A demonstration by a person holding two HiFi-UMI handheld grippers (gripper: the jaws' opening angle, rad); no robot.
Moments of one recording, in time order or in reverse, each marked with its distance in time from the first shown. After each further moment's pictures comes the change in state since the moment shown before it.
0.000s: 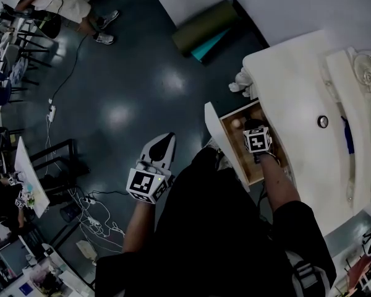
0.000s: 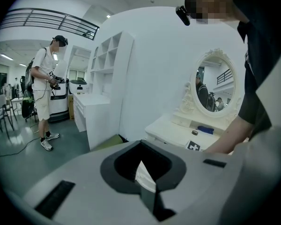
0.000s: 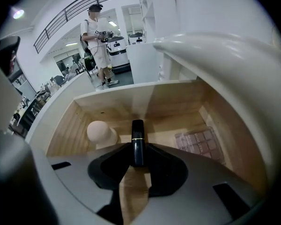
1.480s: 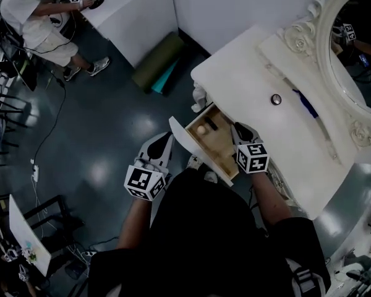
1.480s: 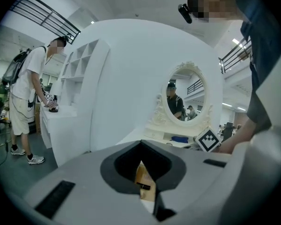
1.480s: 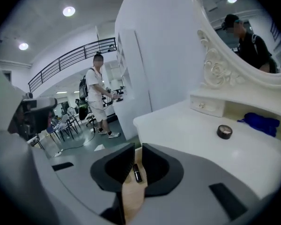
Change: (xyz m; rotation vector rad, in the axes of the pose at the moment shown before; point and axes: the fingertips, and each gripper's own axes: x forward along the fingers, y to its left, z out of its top) left arm 0.024 -0.091 0.046 0.112 -0.136 -0.335; right arm -0.214 -0.013 0.038 0.286 -0.557 -0.117
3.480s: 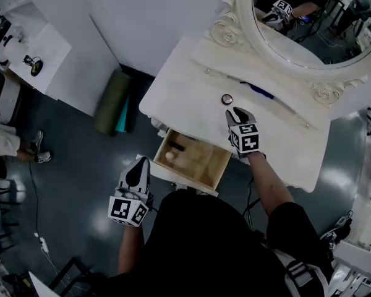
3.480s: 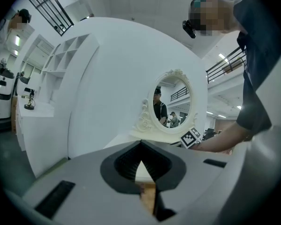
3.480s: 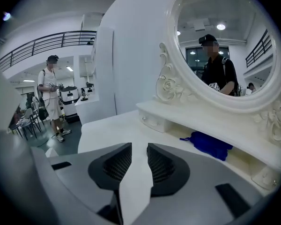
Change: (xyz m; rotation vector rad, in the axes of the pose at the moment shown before) left arm 0.055 -0.034 0.027 -0.002 -0.046 -0.232; right arm -0.052 -0.180 0.036 0.014 -0.008 -0.395
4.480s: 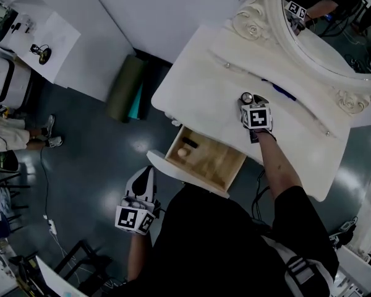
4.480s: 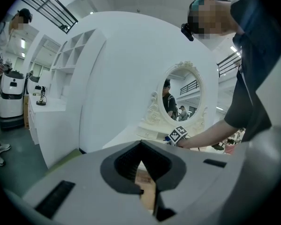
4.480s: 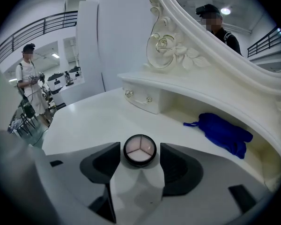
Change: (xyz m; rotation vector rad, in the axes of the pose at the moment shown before) left arm -0.006 0.019 -0.018 -0.045 0.094 0.122; right arm 0.110 -0.048 -0.036 0.044 0.244 -0.053
